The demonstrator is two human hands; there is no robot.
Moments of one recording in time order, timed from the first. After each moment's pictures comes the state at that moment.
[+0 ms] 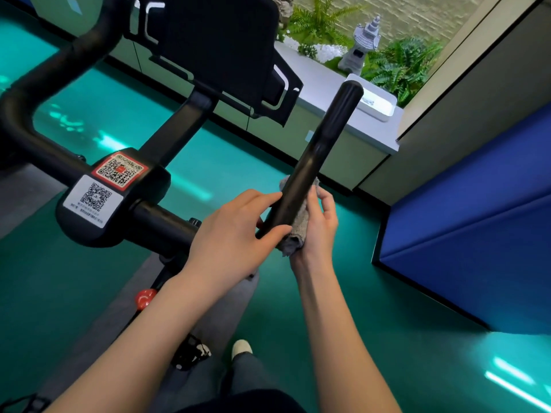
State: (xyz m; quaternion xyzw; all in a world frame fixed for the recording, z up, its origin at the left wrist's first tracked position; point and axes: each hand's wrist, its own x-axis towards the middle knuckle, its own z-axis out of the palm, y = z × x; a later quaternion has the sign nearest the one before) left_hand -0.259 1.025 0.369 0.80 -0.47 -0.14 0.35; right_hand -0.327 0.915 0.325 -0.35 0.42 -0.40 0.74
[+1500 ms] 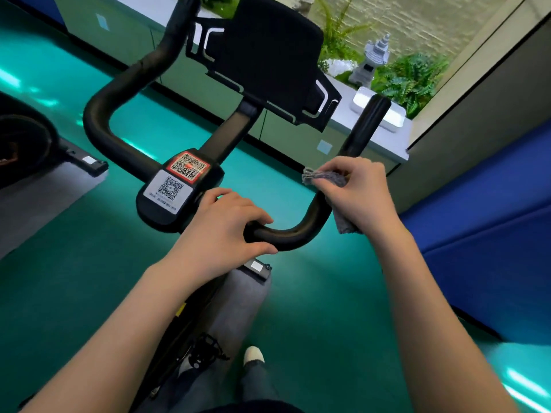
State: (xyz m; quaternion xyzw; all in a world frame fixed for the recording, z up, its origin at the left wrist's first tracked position) left_hand -0.211 1.095 0.372 0.78 -0.54 -0.09 0.29; right_hand -0.326 0.913 0.416 -0.90 0.32 -0.19 0.23
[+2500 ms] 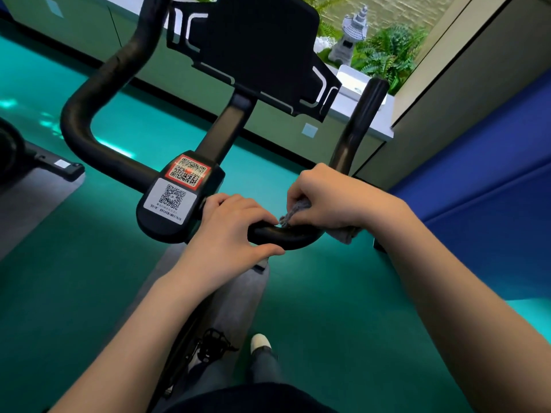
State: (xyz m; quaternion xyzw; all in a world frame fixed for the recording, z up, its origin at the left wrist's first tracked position) left_hand -0.201 1.096 0.365 0.76 -0.55 -0.12 0.33; right_hand -0.290 0.945 0.436 -0.95 0.20 0.18 0.14
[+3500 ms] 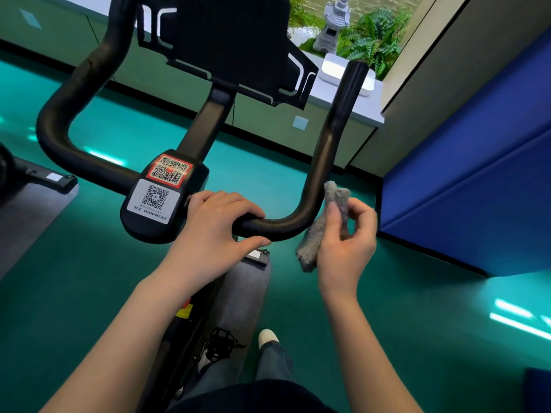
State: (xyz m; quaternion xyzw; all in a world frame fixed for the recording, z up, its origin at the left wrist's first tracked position) left_hand -0.201 1.101 0.366 0.74 -0.57 -0.12 0.33; right_hand -0.352 1.011 0.341 -0.60 0.51 -0.54 0.31
